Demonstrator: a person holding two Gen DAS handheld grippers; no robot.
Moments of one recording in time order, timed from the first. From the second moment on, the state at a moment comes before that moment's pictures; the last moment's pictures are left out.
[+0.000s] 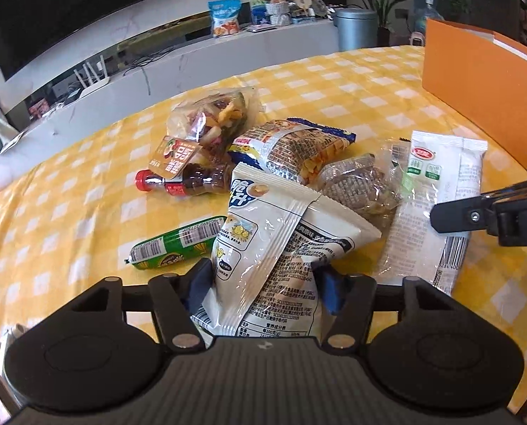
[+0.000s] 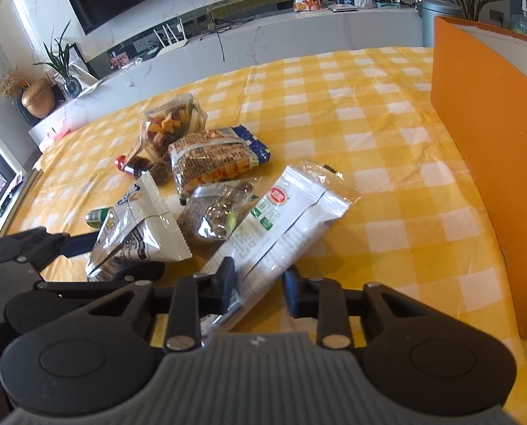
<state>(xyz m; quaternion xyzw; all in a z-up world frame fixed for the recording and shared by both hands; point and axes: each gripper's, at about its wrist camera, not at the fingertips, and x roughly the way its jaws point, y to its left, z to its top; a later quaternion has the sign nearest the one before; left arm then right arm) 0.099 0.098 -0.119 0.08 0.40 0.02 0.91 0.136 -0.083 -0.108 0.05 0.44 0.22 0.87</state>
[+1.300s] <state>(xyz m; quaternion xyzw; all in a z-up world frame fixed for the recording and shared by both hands) 0.057 0.007 0.034 -0.07 0.25 -0.11 0.96 0.077 -0.210 0.011 0.12 0.27 0.25 0.92</state>
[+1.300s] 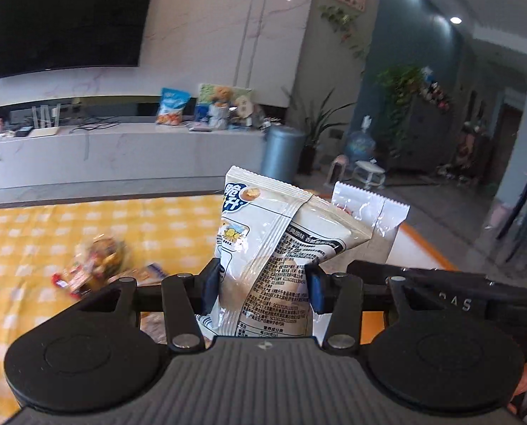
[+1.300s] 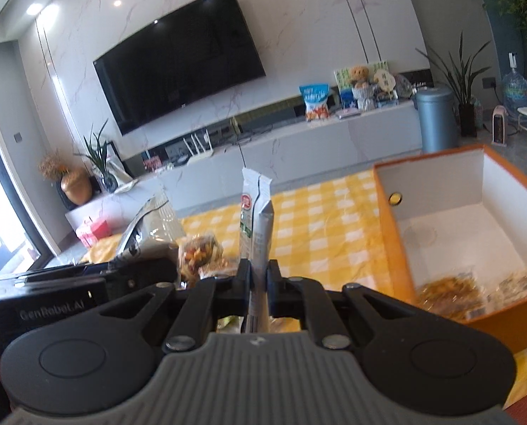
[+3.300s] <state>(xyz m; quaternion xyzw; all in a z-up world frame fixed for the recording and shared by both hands) 0.243 -0.169 -0.023 -0.01 0.43 -0.24 0.87 0.218 -0.348 -0.027 -0.02 0.41 0.09 0.91</state>
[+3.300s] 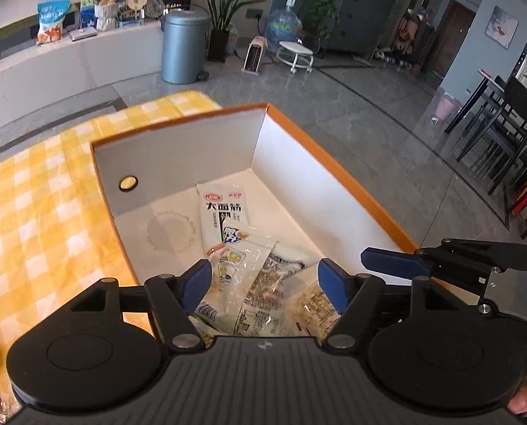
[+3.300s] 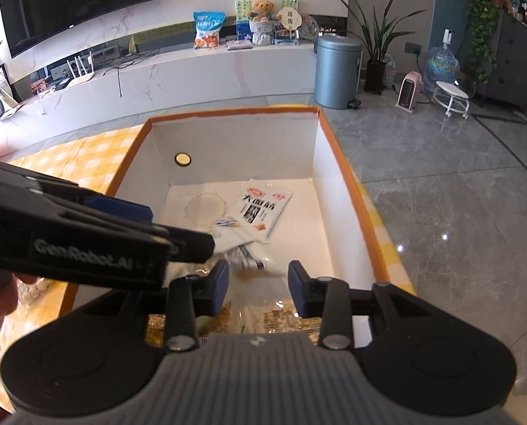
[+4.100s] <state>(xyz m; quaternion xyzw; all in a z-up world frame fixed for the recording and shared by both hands) 0.103 -0.060 0.042 0.01 0.27 -0.12 0.95 0.100 -0.260 0.026 -0.03 0.24 0.14 0.96</state>
